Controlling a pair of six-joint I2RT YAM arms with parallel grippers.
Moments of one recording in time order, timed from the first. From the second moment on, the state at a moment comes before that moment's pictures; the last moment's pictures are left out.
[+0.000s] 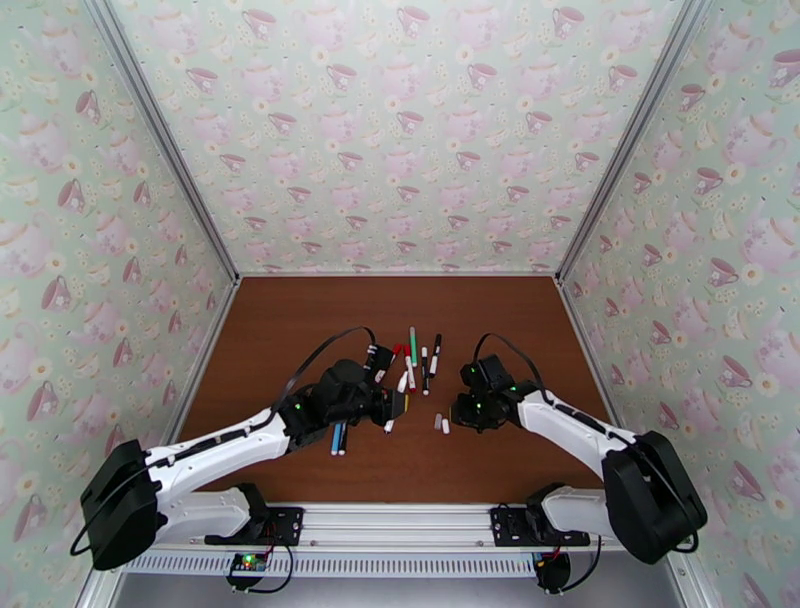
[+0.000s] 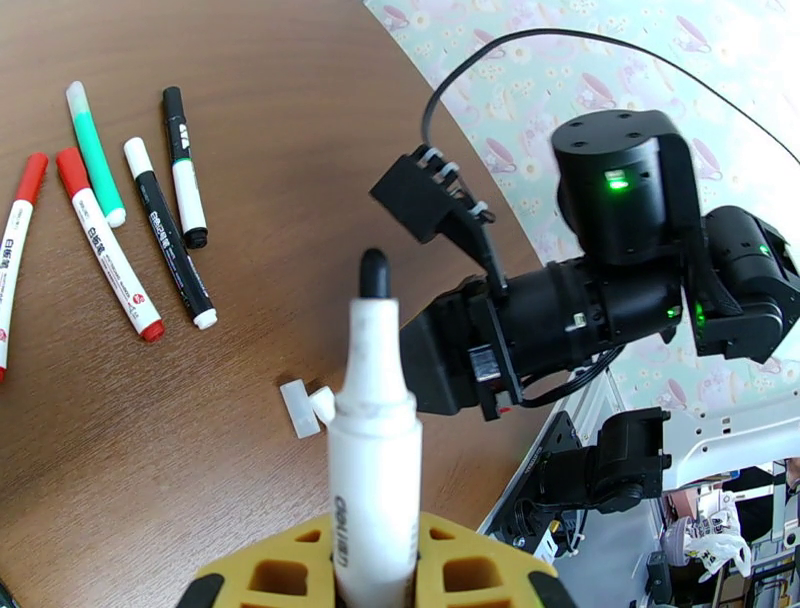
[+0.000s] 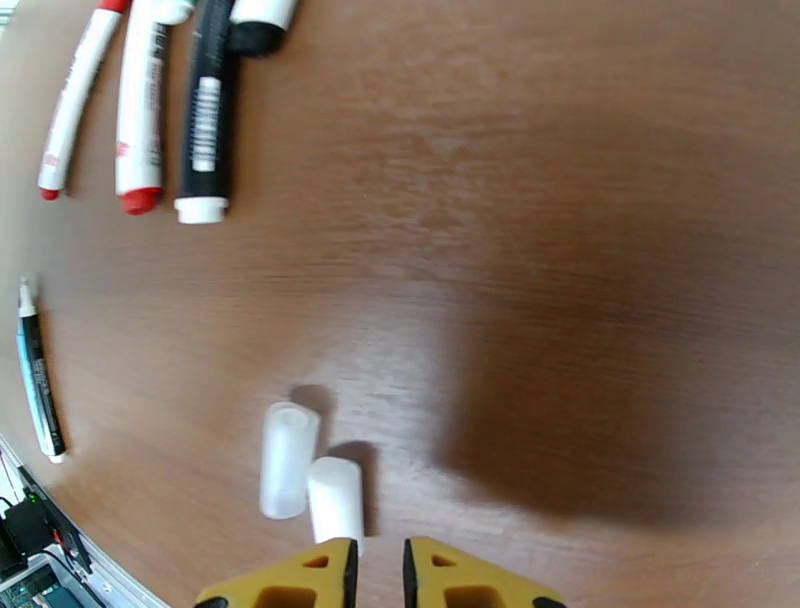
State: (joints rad) left arm -0.88 1.23 0.74 -0.03 0.23 -0.66; right arm 0.45 1.34 0.65 -0.52 -0.28 0.47
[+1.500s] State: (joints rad) left arm -0.88 1.27 0.76 -0.14 0.18 -0.66; right arm 0.46 1.36 0.65 -0.49 -0.30 0.46
